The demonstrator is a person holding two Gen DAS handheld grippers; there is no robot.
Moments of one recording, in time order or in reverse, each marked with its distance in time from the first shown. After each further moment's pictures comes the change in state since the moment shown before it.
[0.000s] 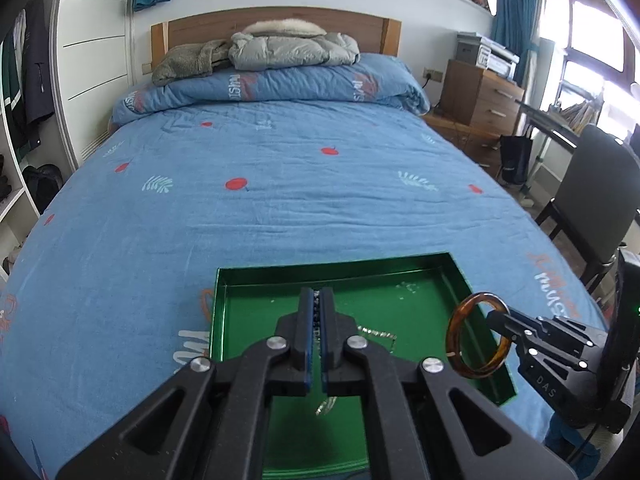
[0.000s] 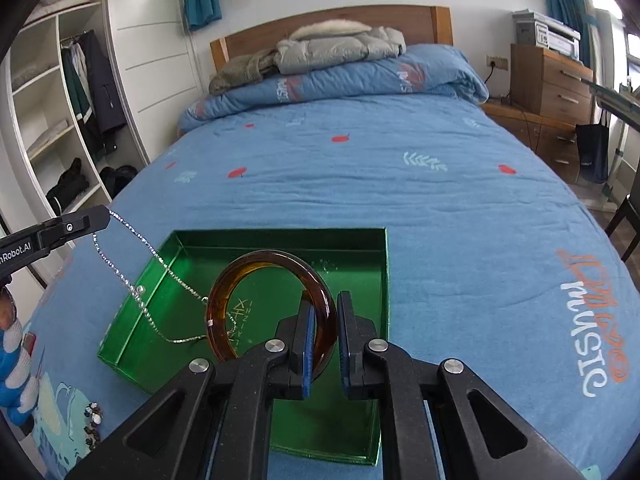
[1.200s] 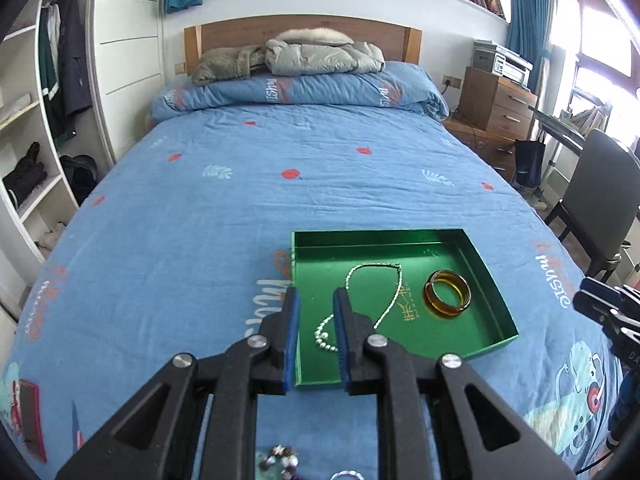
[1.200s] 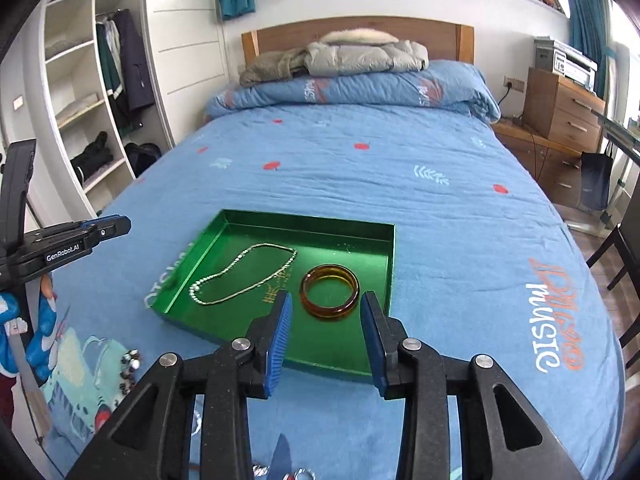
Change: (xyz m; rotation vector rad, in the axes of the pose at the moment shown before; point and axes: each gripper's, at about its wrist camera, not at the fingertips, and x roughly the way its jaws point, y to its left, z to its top) left arm -0.134 0.052 -0.050 -0.024 -0.031 0.074; right arm -0.134 0.028 -0.021 -0.107 -0.023 0.024
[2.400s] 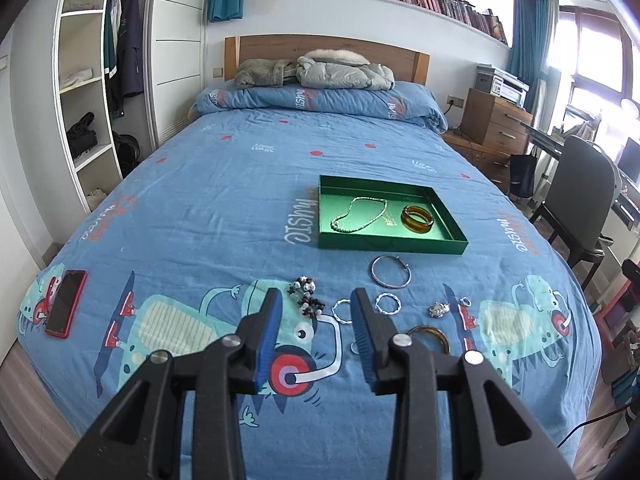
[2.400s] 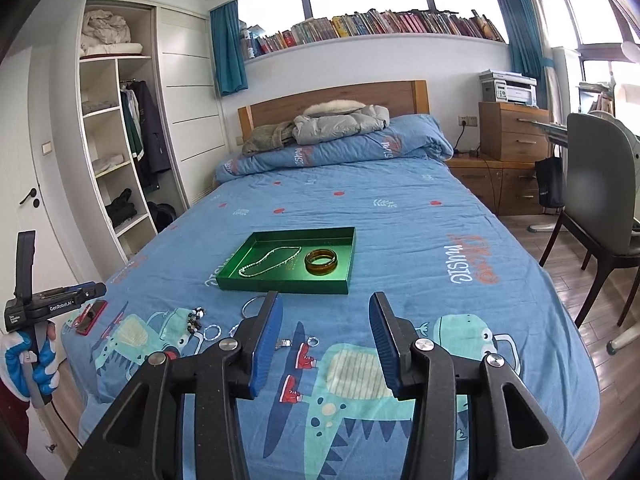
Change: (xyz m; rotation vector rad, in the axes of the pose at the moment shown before) left arm -0.192 0.008 -0.171 -0.086 -0.052 0.016; right arm -0.240 -0.014 -0.149 0.100 -0.233 -0.015
